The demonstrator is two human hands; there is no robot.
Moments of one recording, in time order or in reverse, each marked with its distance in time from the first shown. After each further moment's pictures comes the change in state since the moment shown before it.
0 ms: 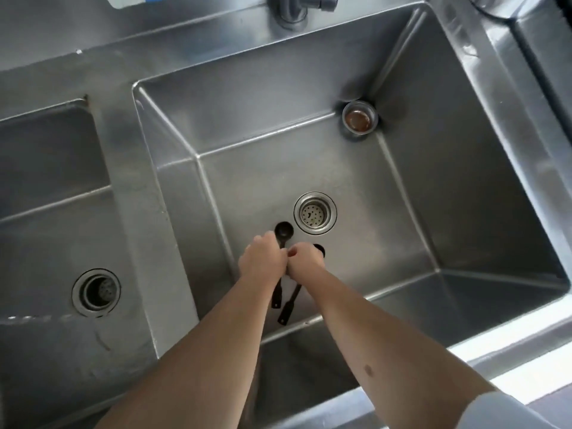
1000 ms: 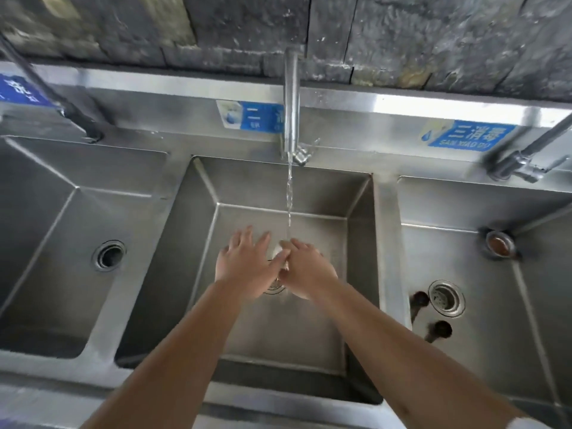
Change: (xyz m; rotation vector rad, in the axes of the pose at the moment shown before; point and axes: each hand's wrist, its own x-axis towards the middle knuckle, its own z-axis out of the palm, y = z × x) left_hand -0.192 -0.346 -0.253 0.027 0.407 -0.088; right_hand -0.250 -0.288 0.187 -0.661 0.047 -0.820
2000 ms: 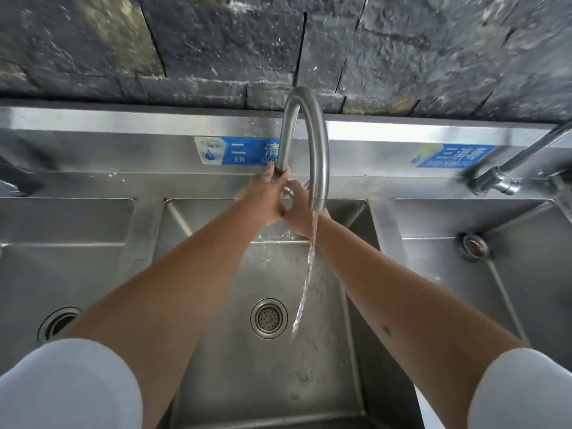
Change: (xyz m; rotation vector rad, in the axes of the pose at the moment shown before) left_hand 0.230 0.015 -0.080 0.021 -0.003 0.423; right_hand 0.181 -0.020 -0.099 0.384 0.214 0.268
